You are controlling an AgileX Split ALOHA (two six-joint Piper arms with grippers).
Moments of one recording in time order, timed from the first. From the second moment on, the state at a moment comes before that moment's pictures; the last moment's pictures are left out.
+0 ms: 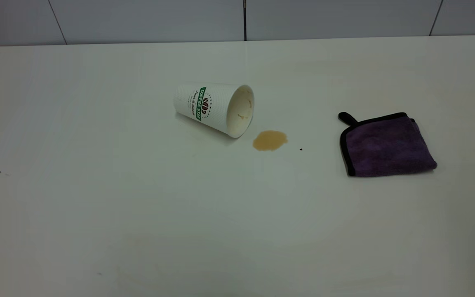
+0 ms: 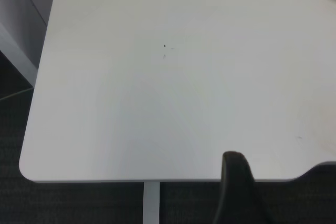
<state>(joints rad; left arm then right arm) 0.01 -0.02 -0.49 0.05 1.13 0.02 0.08 -0.02 -0.48 0.01 1.12 -0.03</state>
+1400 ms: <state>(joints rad) 0.01 -0.02 -0.49 0.05 1.13 0.02 0.08 -0.02 -0.48 0.01 1.12 -0.03</state>
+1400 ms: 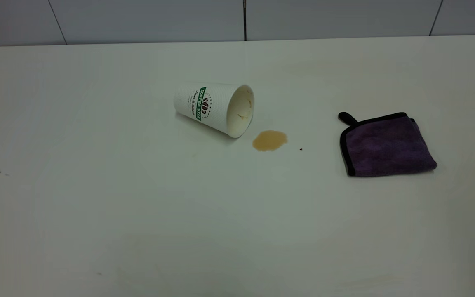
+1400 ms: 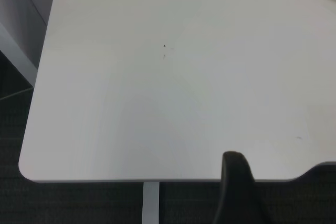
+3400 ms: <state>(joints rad) -0.41 1.59 -0.98 -0.02 0.41 0.05 0.08 -0.02 -0.48 0.01 1.12 -0.03</state>
